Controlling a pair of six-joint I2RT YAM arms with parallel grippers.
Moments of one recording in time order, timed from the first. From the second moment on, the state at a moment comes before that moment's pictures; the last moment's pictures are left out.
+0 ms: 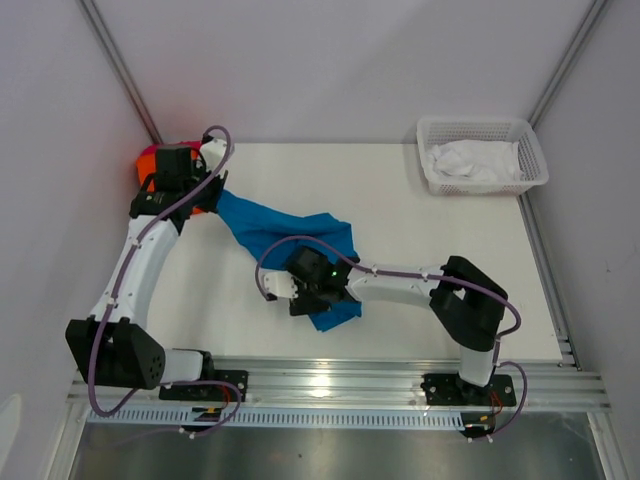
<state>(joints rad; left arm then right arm) -0.06 1.33 1.29 -0.61 0.16 0.36 1.09 1.85 1.26 -0.39 0.13 -0.72</state>
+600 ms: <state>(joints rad) -0.06 1.30 1.27 -0.61 0.16 0.36 1.03 1.92 1.44 -0.51 0.02 -0.66</state>
